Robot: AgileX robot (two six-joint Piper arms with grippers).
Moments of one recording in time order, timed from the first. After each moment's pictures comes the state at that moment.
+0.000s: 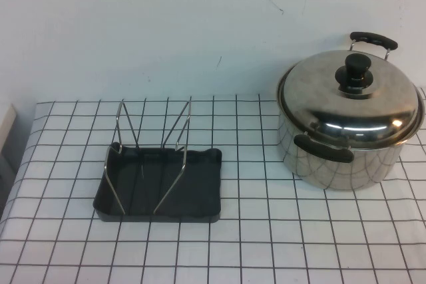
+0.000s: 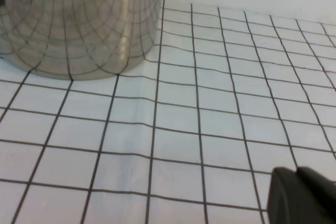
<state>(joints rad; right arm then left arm) -0.03 -0.01 0.02 -0.08 0.43 -0.09 -0.11 -0.01 0.02 -0.12 0.37 0.00</state>
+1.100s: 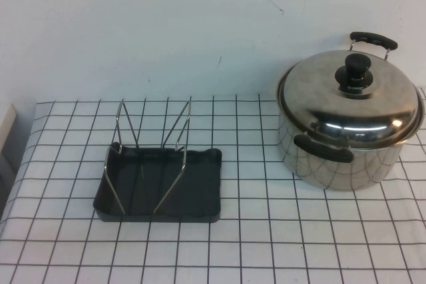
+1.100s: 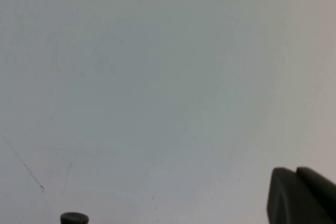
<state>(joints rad) -0.03 -0.01 0.03 -0.08 -0.38 -0.09 -0.11 -0.01 0.03 -0.12 -0.35 0.03</state>
